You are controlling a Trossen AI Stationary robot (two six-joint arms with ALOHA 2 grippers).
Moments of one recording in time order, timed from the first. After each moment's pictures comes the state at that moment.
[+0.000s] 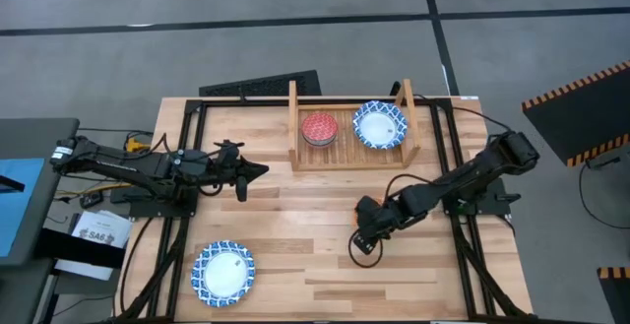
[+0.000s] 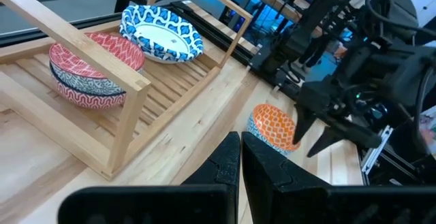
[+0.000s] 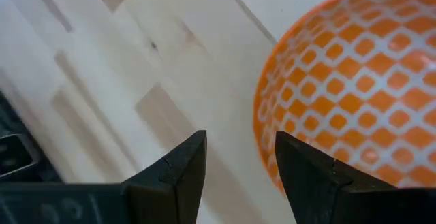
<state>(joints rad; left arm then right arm) -0.14 0.77 0.55 0.01 -0.40 -0.61 0.39 1.56 0.97 -0.52 0.00 1.15</state>
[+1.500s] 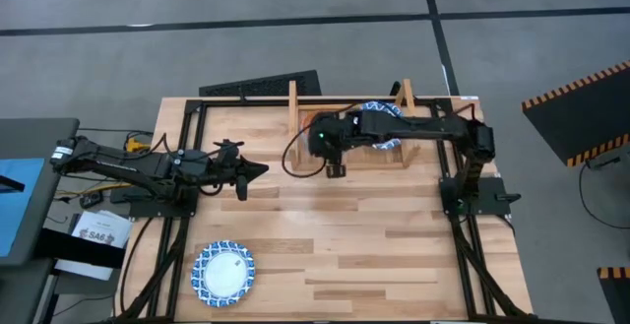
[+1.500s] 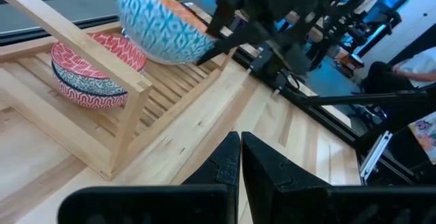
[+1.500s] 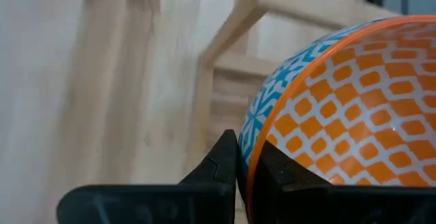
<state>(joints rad) -0.14 0.77 0.55 0.01 -0.41 -0.62 -0.14 1.84 1.67 -0.83 0.14 -0.34</state>
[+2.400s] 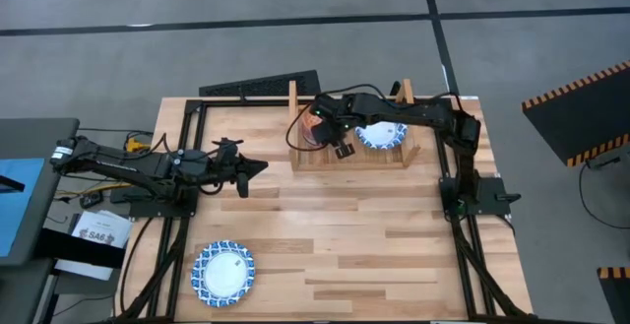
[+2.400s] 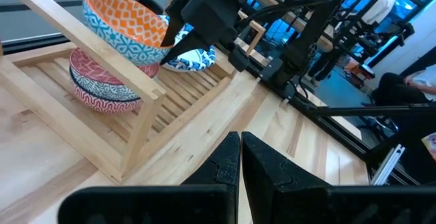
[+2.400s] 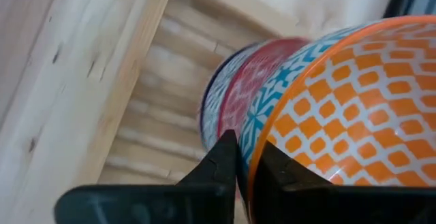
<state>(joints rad) -0.14 0.77 0.55 0.01 -0.46 -0.63 -0.34 1.95 1.68 -0.84 0.08 -0.80</state>
